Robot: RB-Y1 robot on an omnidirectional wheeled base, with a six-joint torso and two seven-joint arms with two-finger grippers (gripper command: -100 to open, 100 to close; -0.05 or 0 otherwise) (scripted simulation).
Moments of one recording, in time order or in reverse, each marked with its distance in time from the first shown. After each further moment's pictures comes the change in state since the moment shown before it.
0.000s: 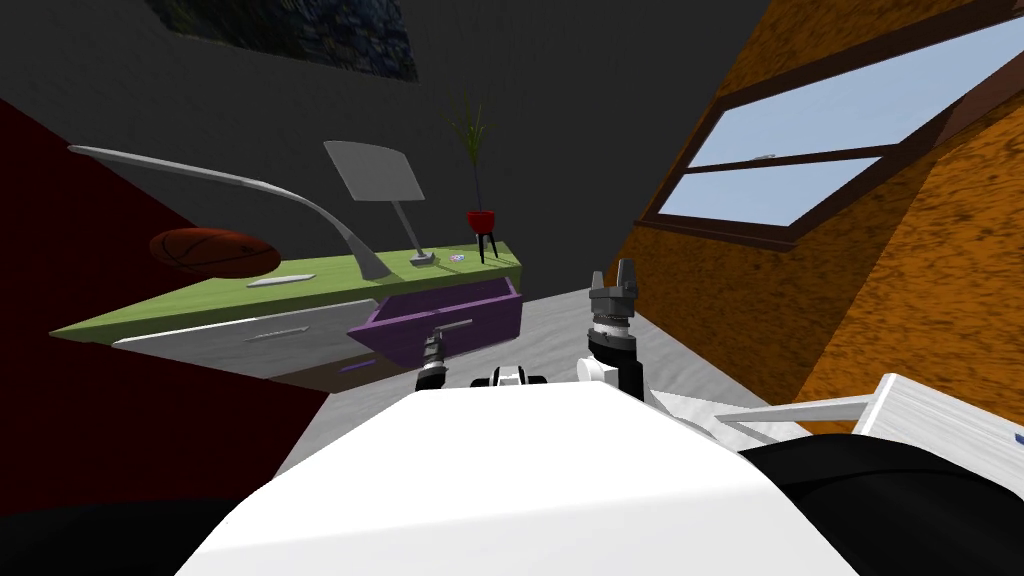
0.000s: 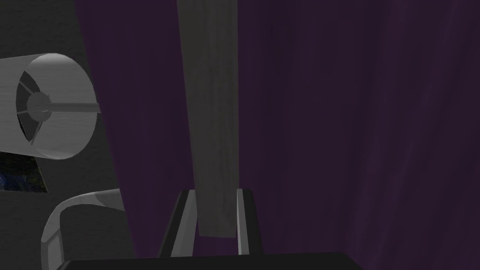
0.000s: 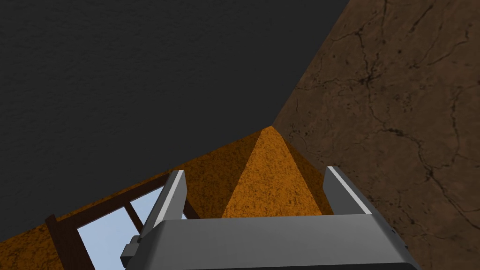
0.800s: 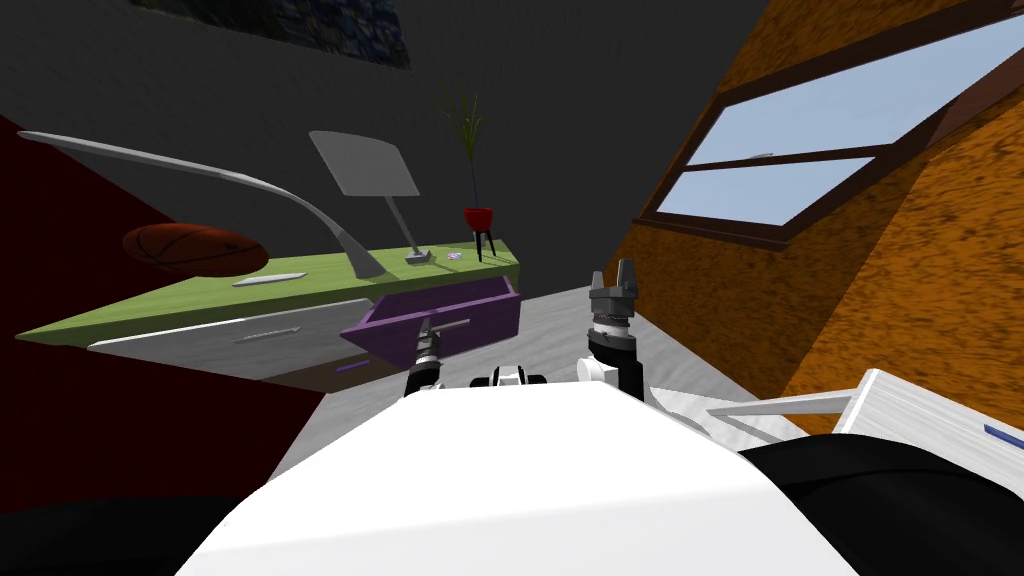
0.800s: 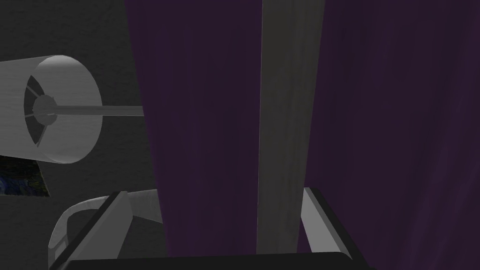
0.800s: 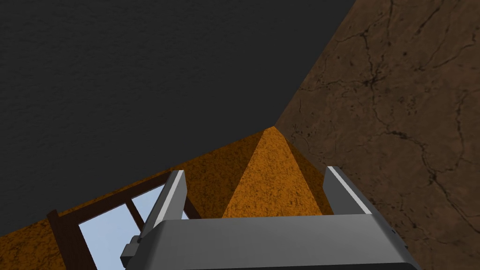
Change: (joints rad) left arm 0.058 0.003 0.000 -0.222 0.008 0.165 -0.001; right arm 0.000 0.000 0.000 0.000 0.000 0.000 0.000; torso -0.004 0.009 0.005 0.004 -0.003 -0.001
